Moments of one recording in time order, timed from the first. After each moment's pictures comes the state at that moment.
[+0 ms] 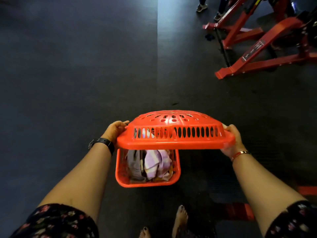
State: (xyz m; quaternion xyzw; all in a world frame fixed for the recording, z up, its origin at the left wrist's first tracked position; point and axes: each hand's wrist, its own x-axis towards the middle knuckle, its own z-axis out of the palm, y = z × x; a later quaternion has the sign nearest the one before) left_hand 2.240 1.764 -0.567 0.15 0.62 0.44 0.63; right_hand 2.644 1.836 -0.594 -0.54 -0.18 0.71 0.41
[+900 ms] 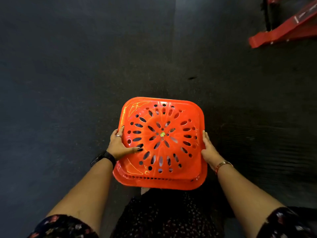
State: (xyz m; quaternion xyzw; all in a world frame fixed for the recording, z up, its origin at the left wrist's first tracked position) left_hand 2.183 1.743 -0.723 0.34 0.80 0.16 0.48; right_hand 2.523 1.835 -0.754 -0.65 -0.50 0.57 0.00
